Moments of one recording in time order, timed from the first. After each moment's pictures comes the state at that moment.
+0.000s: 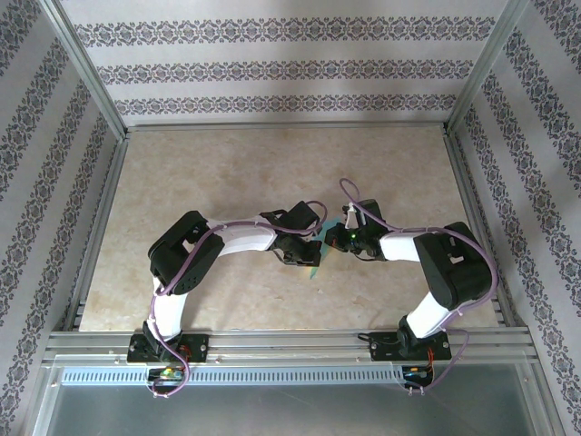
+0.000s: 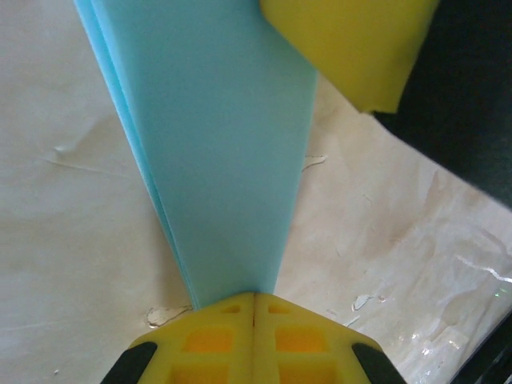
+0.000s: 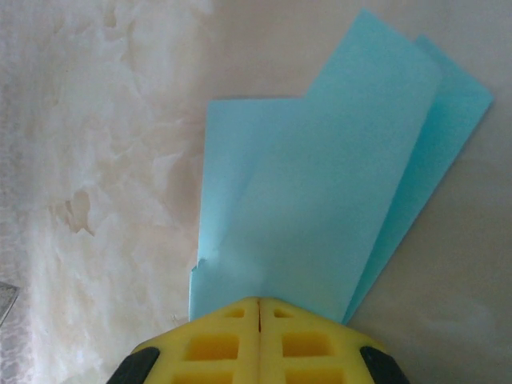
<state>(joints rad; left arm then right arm) -0.81 2.00 1.24 -0.39 0.40 -0.68 0.33 1.64 0.58 0.18 -0.48 0.66</state>
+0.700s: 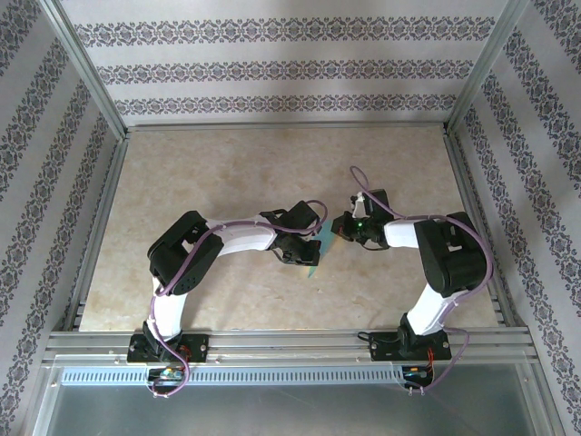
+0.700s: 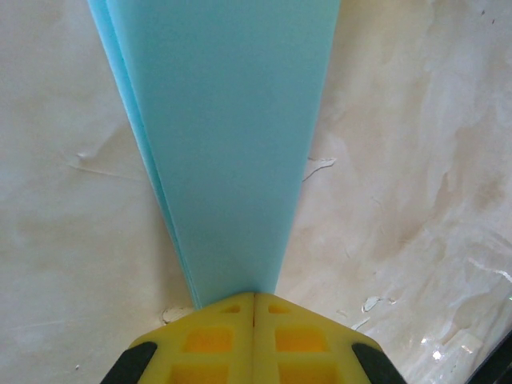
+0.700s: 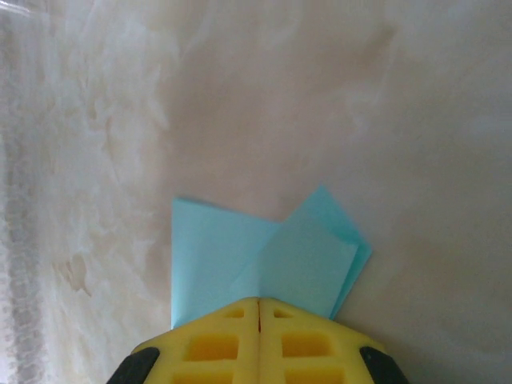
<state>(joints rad) -0.81 1.99 1.24 -0.40 0.38 -0.66 0.20 1.73 0.69 0.13 -0.54 0.64</state>
